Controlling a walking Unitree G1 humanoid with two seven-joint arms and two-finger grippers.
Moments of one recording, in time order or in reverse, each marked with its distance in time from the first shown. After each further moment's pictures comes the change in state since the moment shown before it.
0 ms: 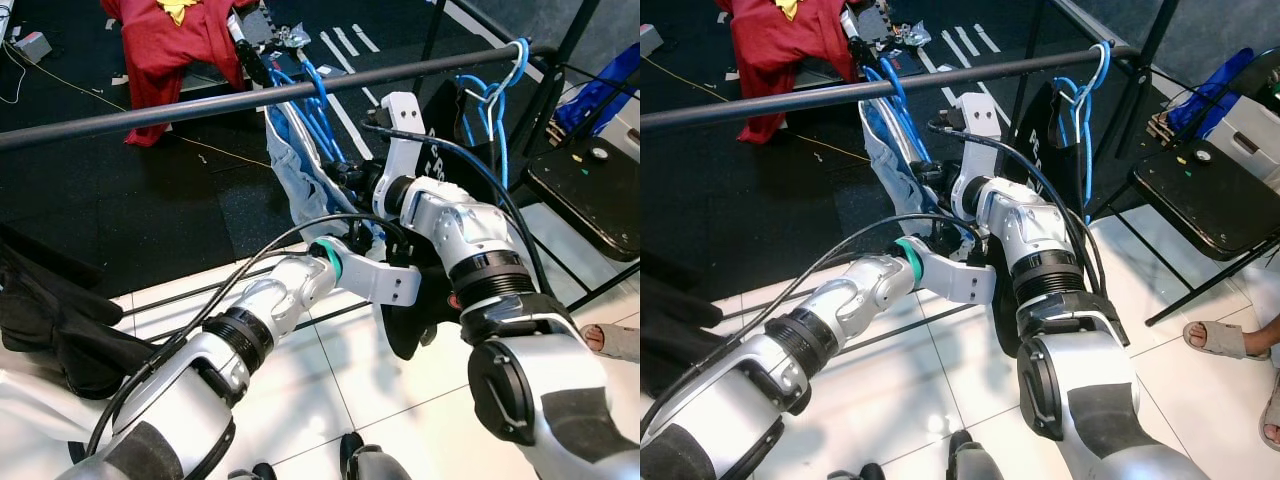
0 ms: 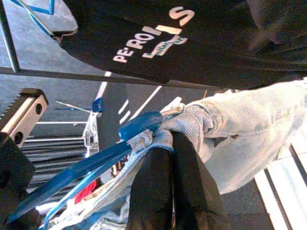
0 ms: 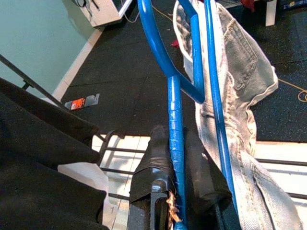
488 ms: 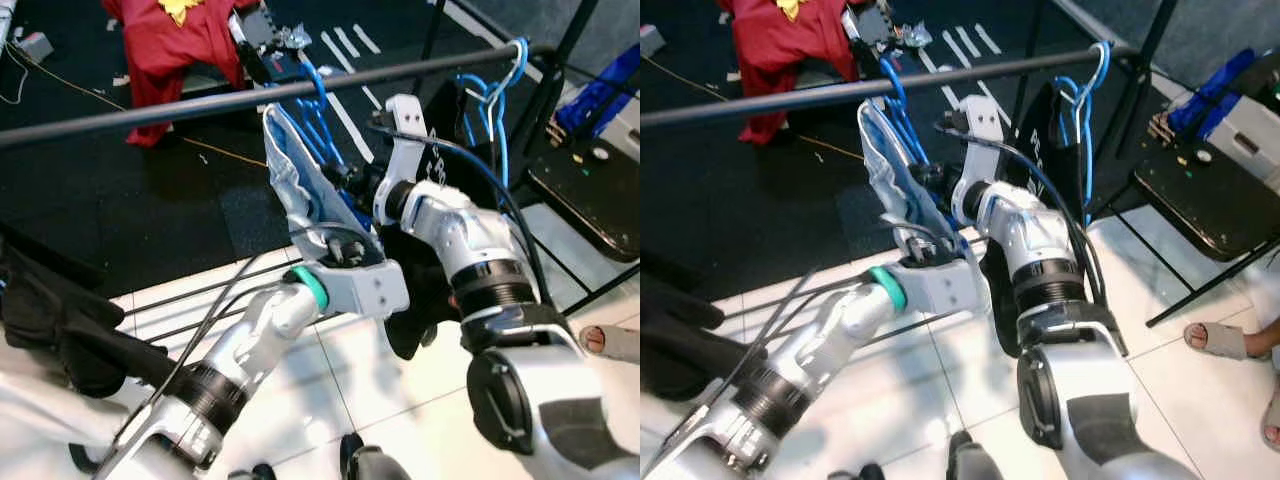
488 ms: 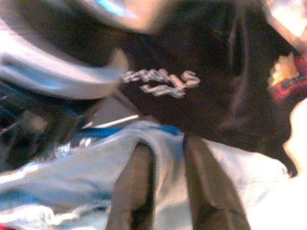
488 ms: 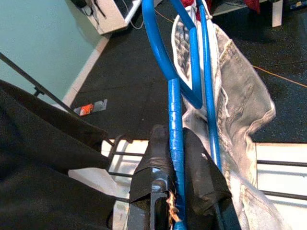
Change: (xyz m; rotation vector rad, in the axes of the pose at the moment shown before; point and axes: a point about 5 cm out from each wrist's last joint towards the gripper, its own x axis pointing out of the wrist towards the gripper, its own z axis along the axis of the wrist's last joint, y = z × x) left arm -0.057 0.007 0.011 -0.703 -0.236 0.166; right arm -0.007 -0.003 -0.005 0.043 -0.035 -0.013
